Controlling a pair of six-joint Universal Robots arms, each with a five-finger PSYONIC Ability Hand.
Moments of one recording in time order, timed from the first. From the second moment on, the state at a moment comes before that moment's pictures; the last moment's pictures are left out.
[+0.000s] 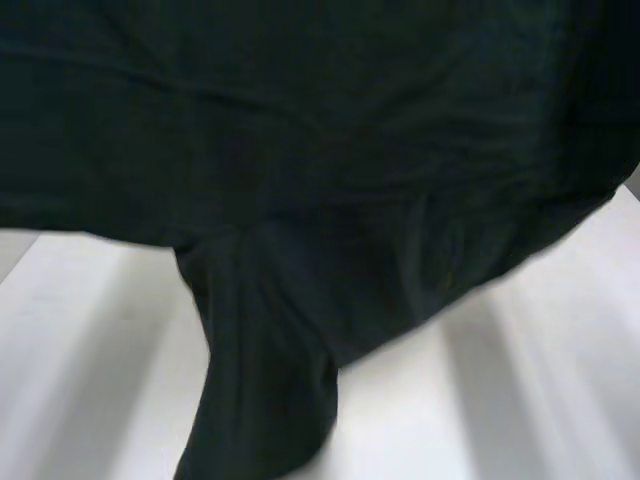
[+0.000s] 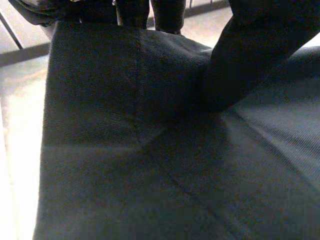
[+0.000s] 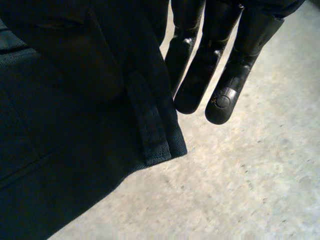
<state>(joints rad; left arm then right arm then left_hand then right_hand) 4.26 -1.16 -1.26 3.12 -1.53 3.26 2.12 -1.81 1.17 0.15 1.67 2.54 1.16 1.20 1.19 1.20 0.97 0.99 1.18 1.17 1.19 0.97</state>
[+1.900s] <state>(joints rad) 4.09 -1.89 -1.73 2.95 -1.75 3.63 2.05 -1.20 1.58 0.25 1.55 2.27 1.16 1.20 1.19 1.20 0.97 0.99 1.19 1.19 1.19 0.97</state>
